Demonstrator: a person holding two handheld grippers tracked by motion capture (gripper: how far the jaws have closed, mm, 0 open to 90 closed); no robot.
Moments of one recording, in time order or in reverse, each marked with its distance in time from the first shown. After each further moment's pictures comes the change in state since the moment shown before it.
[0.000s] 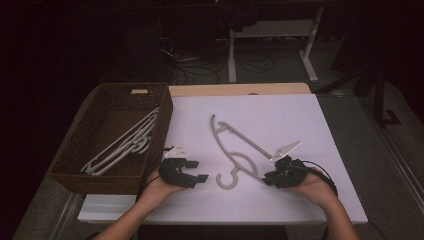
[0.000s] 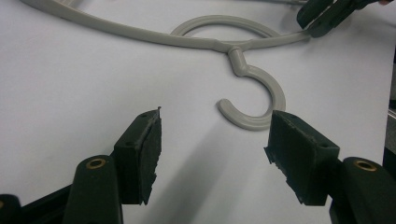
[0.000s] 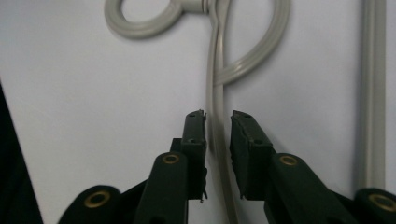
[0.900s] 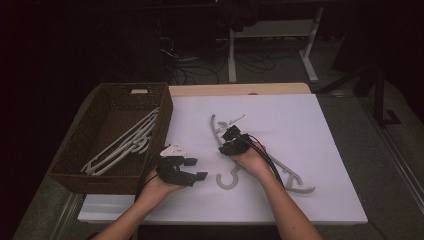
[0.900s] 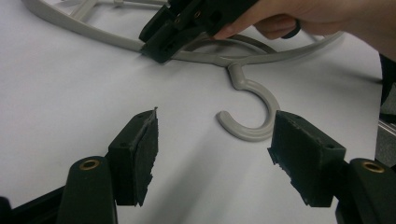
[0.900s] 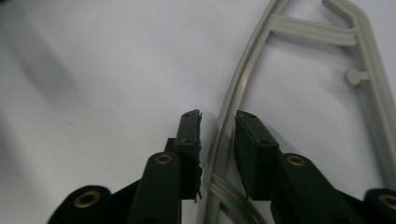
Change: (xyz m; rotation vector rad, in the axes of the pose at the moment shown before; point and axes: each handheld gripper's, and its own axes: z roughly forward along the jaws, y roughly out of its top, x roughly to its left) left arm 0.001 0.002 -0.007 -0.049 -0.002 -0.023; right arm -0.008 0.127 0.107 -0.062 -0.157 0.114
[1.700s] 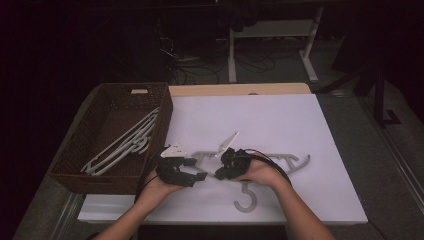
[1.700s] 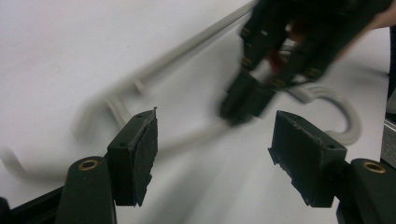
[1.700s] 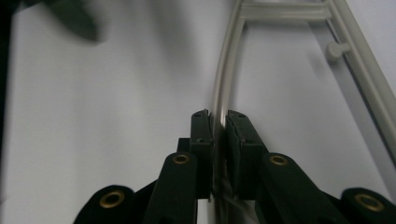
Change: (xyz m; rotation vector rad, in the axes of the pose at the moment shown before) left arm -0.001 -0.001 0.001 0.002 0.017 0.005; right arm 0.040 -0.028 -0.023 0.111 0.387 -0.388
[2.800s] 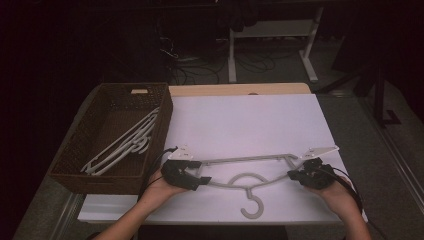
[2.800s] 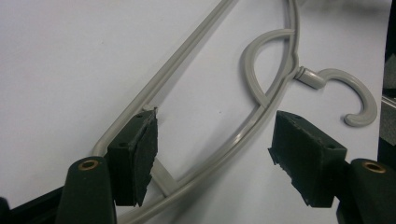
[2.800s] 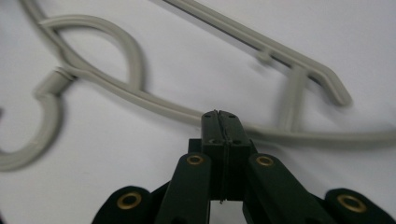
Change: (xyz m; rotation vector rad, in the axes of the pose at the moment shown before) left arm -0.006 0.002 0.011 0.050 -0.037 0.079; right arm 0.014 -0.168 -0.124 -0.135 -0.428 0.482
